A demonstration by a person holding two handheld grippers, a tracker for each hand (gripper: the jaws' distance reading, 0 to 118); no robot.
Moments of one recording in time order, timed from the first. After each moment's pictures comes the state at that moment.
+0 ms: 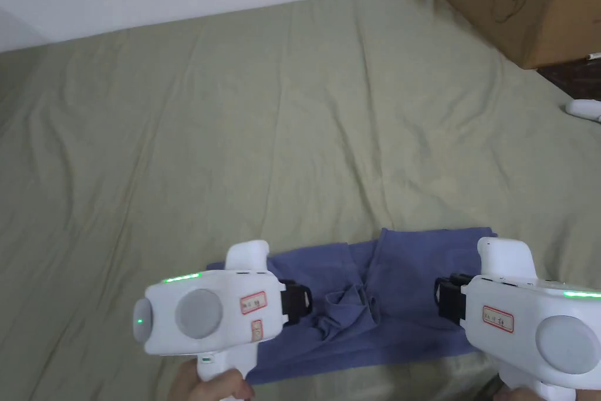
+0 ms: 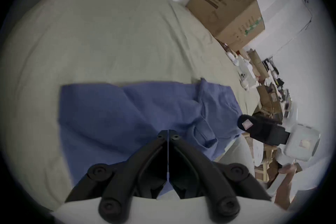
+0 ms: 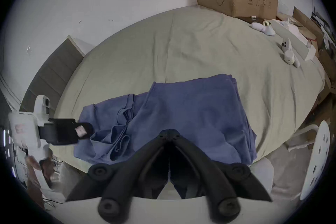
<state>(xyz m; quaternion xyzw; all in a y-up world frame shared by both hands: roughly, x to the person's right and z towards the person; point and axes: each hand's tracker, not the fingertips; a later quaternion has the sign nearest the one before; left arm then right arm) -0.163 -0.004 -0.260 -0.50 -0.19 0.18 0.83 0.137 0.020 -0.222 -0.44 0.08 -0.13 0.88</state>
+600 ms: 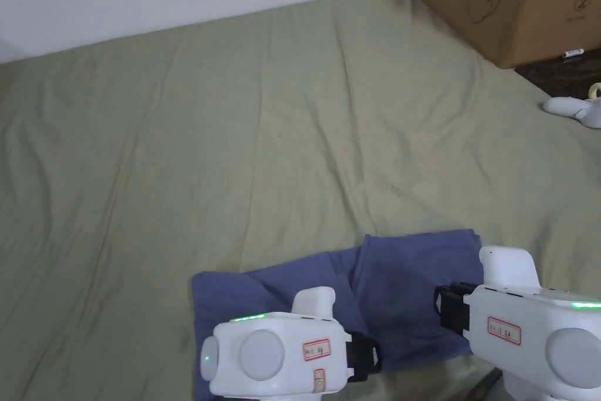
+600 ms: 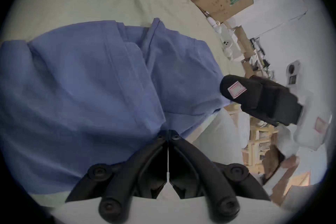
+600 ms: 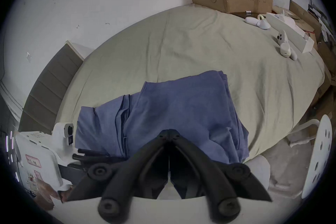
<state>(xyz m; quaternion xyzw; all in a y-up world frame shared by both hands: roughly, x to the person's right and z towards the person) -0.097 -0.026 -0.238 -0.54 -0.28 0.22 0.76 0.161 0.019 -0.217 -0.44 0.08 -0.14 0.88</state>
